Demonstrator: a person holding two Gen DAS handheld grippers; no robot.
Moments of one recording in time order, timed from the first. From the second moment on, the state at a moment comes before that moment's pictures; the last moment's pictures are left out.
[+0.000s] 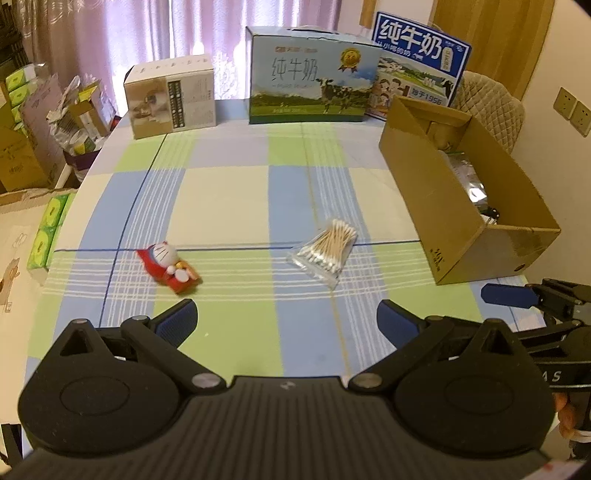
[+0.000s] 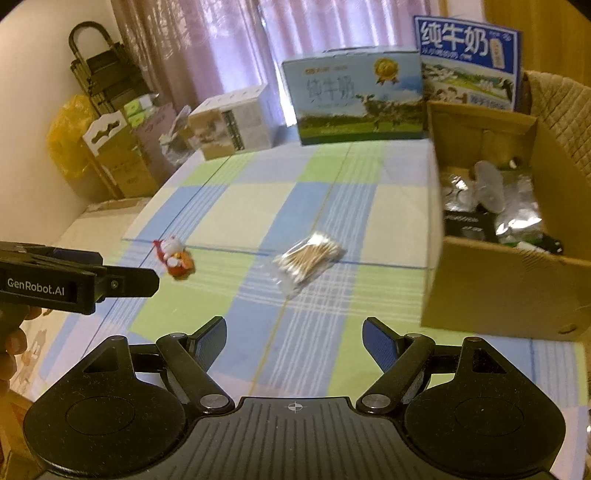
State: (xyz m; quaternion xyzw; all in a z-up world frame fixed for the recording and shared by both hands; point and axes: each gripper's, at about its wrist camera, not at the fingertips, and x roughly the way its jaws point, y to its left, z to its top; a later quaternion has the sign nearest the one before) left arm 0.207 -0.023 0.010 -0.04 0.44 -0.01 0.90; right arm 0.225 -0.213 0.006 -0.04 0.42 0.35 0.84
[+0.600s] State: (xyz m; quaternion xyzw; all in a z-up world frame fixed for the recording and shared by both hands) left arm 0.209 0.017 -0.014 -0.06 0.47 0.03 0.88; right arm 0.232 -0.169 -0.028 -0.05 0.45 0.36 0.81
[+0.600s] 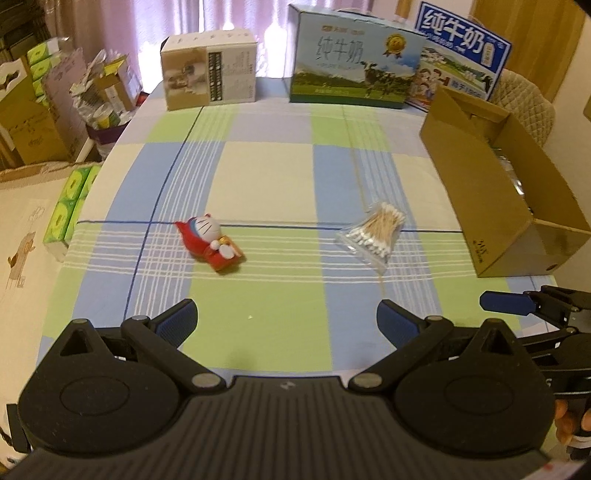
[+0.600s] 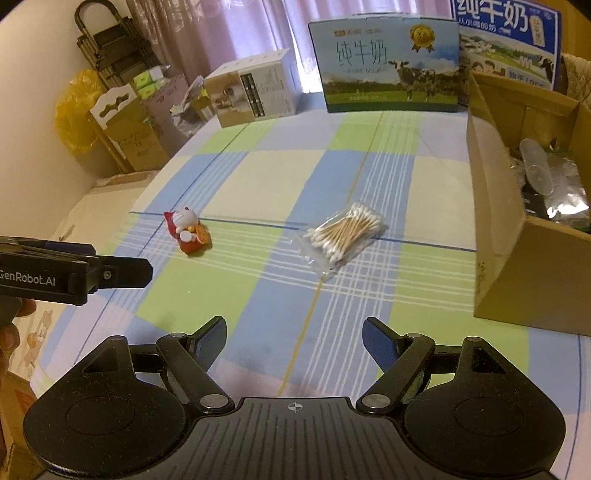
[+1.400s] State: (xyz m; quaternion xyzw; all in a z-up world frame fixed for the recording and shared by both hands) left arm 0.259 0.061 -0.068 -0.09 0.50 0.07 0.86; right arm 0.325 -0.126 -0.086 -0.02 0.48 0.34 0.81
